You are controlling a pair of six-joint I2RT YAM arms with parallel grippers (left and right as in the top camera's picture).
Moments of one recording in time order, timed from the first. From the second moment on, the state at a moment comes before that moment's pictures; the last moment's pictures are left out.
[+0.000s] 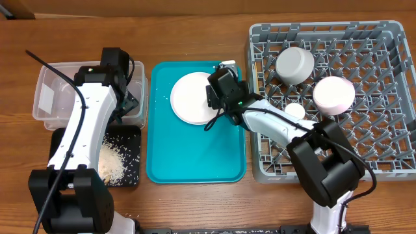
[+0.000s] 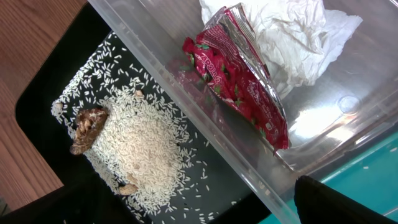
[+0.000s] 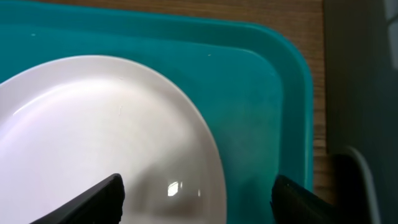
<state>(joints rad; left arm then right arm) -0.01 1.70 1.40 -1.19 -0.42 -0.81 0.61 2.01 1.27 -0.16 0.27 0.38</state>
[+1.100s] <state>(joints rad) -0.01 1.70 1.40 -1.19 -0.42 -0.81 0.61 2.01 1.27 -0.27 0.20 0.39</state>
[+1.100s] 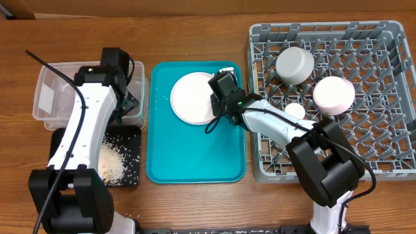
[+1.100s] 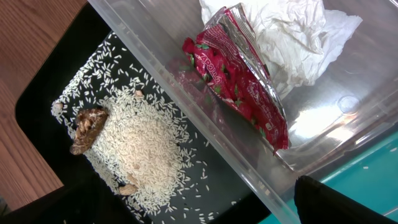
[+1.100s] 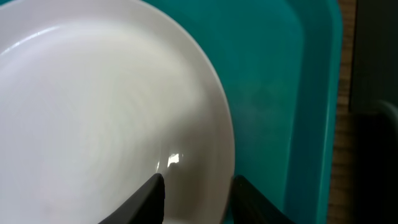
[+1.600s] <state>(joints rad) -0.01 1.70 1.40 -1.19 -0.42 -0.81 0.62 2.01 1.27 -0.37 -0.12 0.39</state>
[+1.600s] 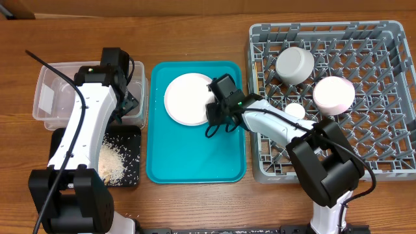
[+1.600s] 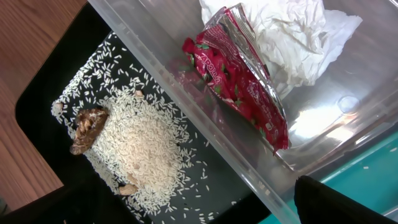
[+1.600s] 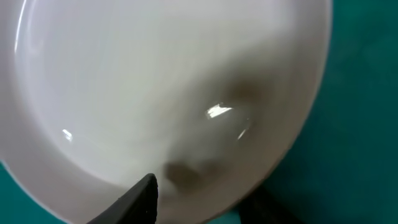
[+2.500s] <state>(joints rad) -0.01 1.70 1.40 -1.19 -0.42 -0.81 0.64 2.01 1.28 -0.29 0.09 0.46</state>
